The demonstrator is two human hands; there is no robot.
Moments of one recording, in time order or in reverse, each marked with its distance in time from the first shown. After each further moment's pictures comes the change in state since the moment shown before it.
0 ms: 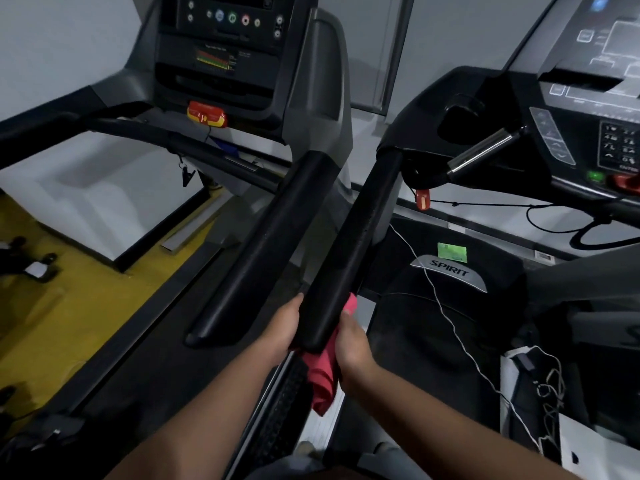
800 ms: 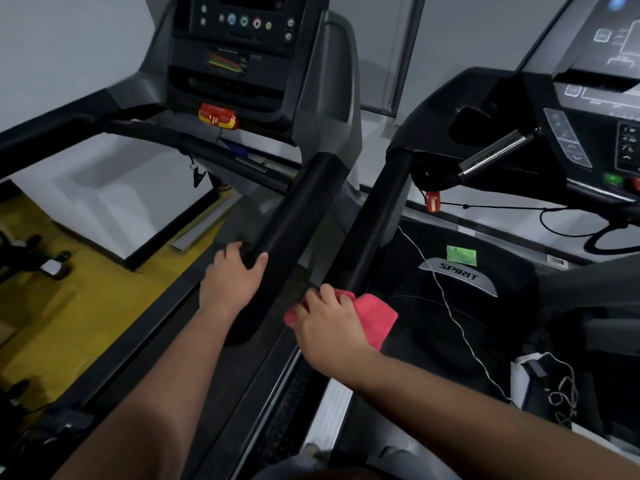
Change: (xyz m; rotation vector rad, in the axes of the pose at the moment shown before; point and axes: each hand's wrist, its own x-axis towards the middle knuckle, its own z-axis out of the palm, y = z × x) left_hand 0.002 0.067 -0.080 1.064 0.623 0.450; right_hand -0.007 -0.022 0.035 -2.139 0.035 -0.928
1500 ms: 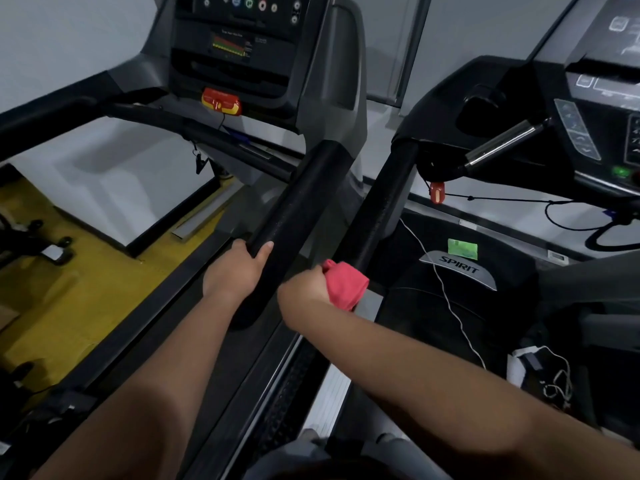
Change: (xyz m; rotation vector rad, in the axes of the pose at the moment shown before) left_hand -0.009 0.007 -0.004 0.086 -0.112 -0.050; right_hand 0.054 -0.022 -0.027 -0.201 -0.510 -0.144
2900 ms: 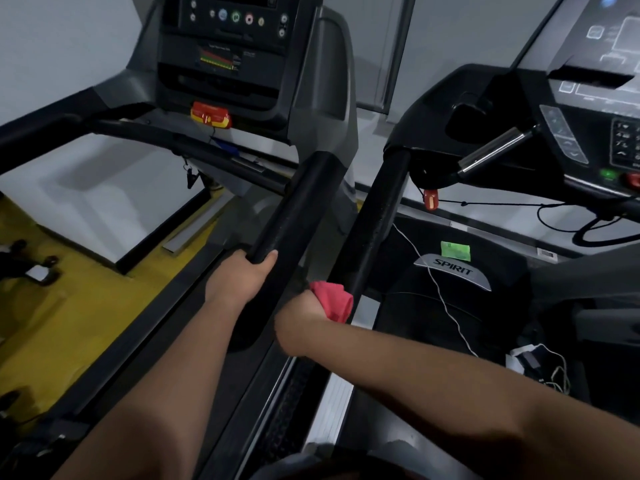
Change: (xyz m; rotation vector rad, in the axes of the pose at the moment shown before) left_hand 0.027 -0.001 0.003 -0.158 -0.036 -0.010; right_hand 0.015 -0.013 0.015 -0.187 0.098 -0.149
